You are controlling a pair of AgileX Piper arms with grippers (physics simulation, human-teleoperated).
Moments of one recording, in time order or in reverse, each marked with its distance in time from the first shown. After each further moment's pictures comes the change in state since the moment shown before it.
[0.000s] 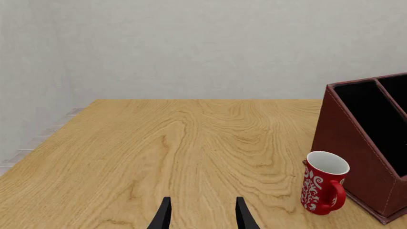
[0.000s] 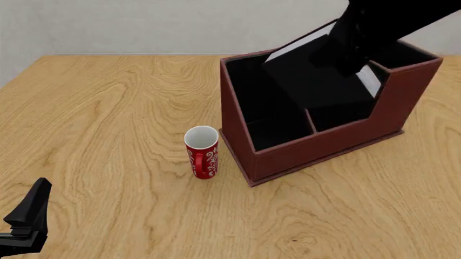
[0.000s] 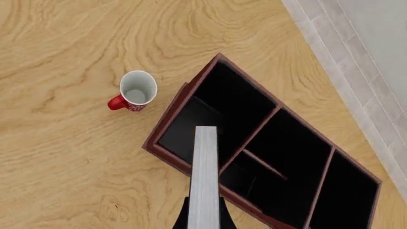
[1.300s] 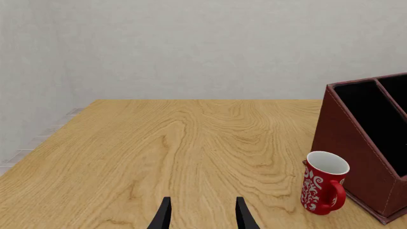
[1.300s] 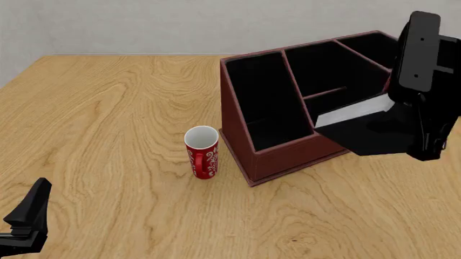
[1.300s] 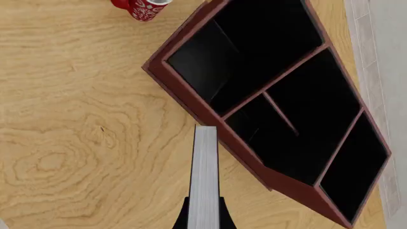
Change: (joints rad) left arm 0.000 0.000 0.000 0.000 0.000; right arm -0.172 -0.252 0.405 0.000 -0.352
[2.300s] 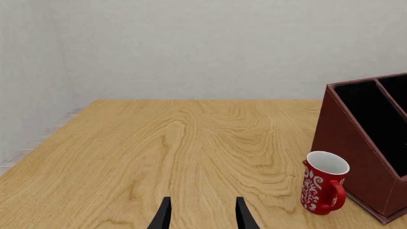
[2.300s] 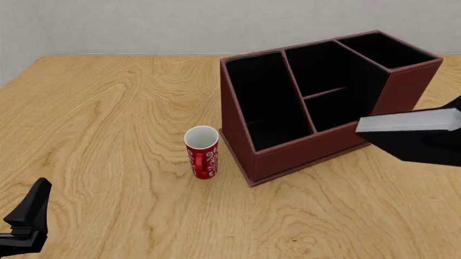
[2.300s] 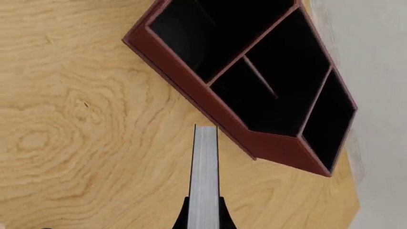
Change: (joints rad) left arm 0.000 0.000 0.000 0.000 0.000; right arm -0.148 -0.242 0.126 0.000 -0.100
